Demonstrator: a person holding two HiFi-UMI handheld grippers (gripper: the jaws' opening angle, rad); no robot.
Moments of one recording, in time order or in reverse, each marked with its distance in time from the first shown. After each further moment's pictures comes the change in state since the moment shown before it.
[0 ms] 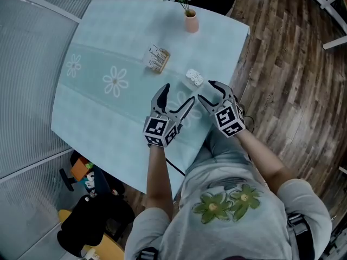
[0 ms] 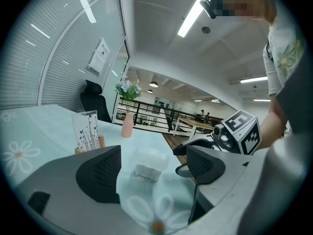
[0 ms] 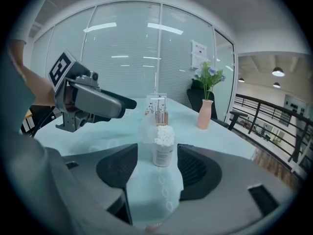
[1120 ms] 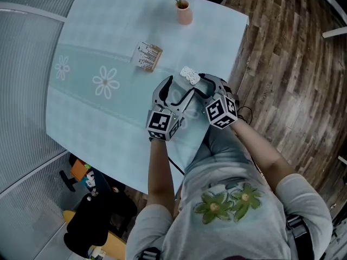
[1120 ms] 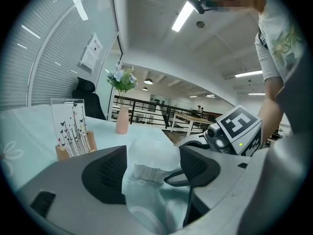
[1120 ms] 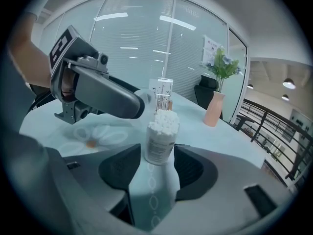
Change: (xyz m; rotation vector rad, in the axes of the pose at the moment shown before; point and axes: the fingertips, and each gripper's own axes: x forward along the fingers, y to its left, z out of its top) left arm 0.049 0.004 -0.024 0.064 0.030 -0.042; right arm 0.051 -0.009 -0.029 -0.133 0.056 0.023
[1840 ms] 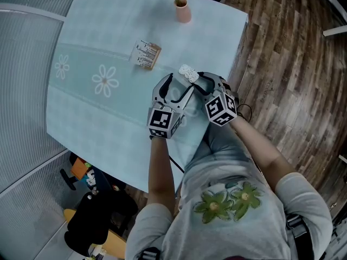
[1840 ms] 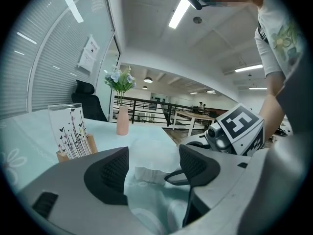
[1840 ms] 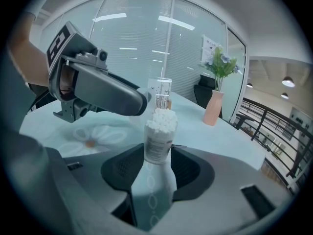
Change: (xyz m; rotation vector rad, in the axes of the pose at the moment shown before) left arm 0.003 -0.002 0.004 0.041 0.022 0.026; right arm 0.001 -0.002 -0.003 0.014 -0.003 0.002
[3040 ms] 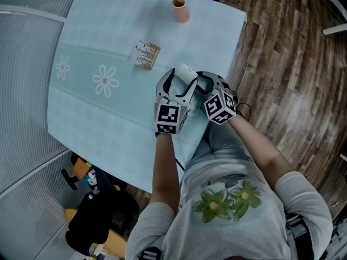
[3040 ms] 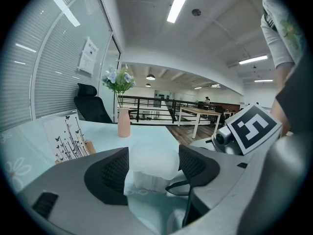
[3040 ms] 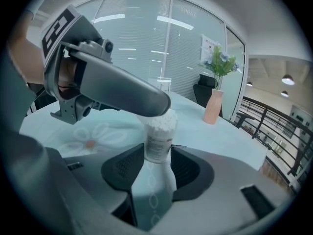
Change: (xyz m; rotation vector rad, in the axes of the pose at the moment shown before) left arm 0.018 -0.004 0.011 0.029 0.042 0.076; right arm 0.001 0.001 -0.002 0.013 -0.001 0.005
